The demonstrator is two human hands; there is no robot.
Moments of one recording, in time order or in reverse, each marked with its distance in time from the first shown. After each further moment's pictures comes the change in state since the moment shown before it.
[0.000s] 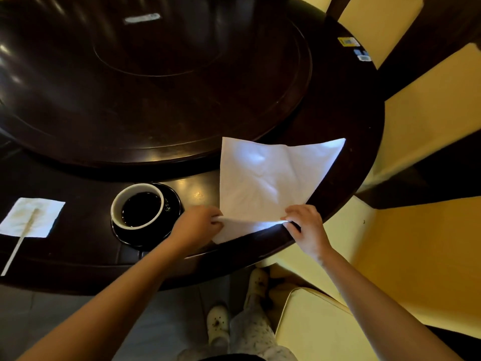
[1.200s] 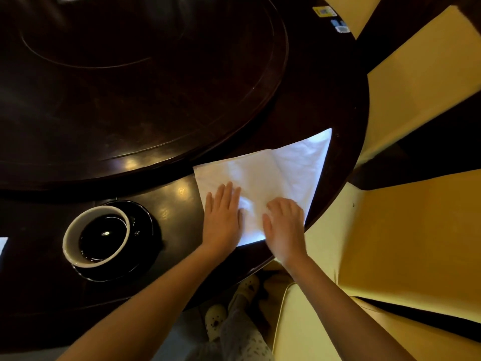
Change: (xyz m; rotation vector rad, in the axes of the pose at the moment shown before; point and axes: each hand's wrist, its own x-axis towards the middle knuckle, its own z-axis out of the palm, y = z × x) left_hand 0.093 0.010 0.108 0.159 0.250 0.215; right_hand 0.022 -0.044 0.021 -0.275 0.019 0.250
